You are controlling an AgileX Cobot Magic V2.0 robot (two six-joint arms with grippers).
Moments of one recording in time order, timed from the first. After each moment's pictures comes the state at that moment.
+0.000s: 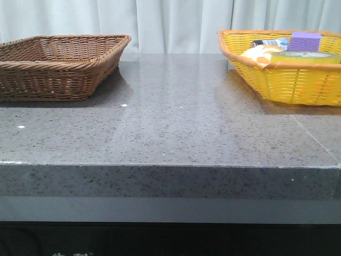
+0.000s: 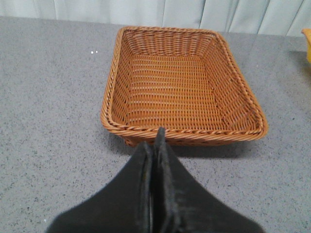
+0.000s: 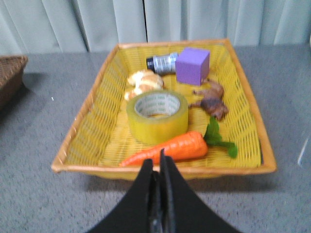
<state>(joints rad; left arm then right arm) -0.06 0.54 -0.74 -0.08 0.65 0.00 -0.01 0.49 -0.70 0.11 0.56 0.02</state>
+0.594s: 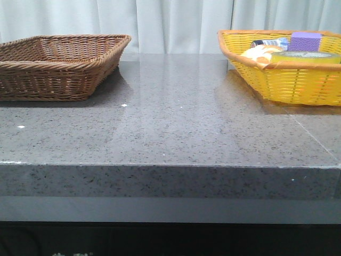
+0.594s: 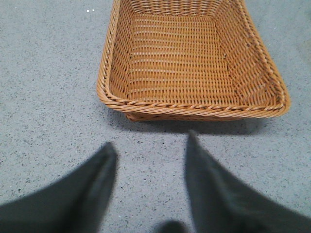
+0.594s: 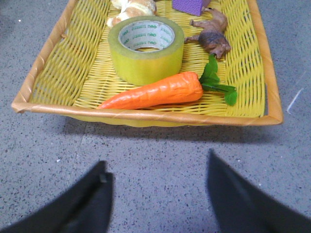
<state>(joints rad) -0.06 0.68 -0.74 -0.07 0.65 0.00 -0.01 0.63 -0.70 0.07 0.64 -0.03</state>
